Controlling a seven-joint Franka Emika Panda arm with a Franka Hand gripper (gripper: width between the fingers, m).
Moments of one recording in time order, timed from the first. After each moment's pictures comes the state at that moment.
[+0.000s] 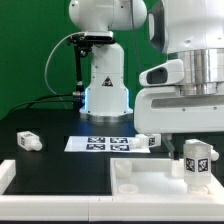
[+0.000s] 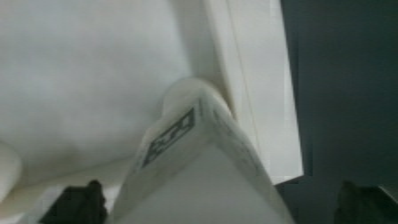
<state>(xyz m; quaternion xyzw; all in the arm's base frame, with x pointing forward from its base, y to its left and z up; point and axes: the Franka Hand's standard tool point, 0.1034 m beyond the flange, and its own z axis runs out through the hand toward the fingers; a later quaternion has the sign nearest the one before) 0.639 0.112 0.081 -0.99 0.11 -0.06 0.05</state>
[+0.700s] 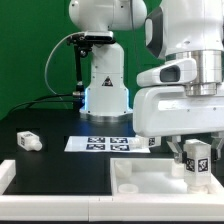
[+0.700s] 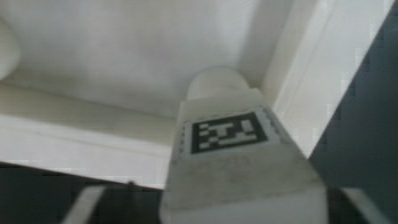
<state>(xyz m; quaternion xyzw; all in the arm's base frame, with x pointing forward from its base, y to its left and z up) 0.638 0.107 0.077 -0.99 -0.10 -0.10 0.02</state>
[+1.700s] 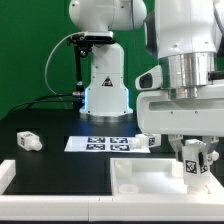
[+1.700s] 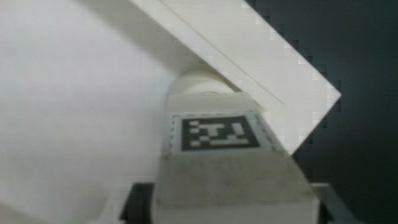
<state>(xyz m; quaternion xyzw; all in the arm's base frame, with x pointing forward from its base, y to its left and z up) 0.638 0.101 0.074 -0.88 0.46 -0.06 0.09</state>
